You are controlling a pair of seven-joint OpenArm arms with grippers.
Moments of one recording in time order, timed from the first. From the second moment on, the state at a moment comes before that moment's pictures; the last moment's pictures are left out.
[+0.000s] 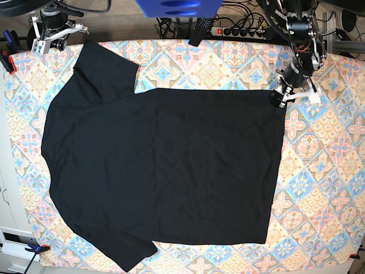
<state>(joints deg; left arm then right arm) 16.5 -9.1 -23.7 76.5 -63.2 0.6 38.5 -53.4 7.6 23.2 109.1 22.0 2.0 -23.1</state>
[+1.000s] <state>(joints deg) 17.4 -9.2 -23.5 76.4 -63.6 0.5 40.4 -24.8 8.8 37.7 97.0 42.7 1.7 -56.0</state>
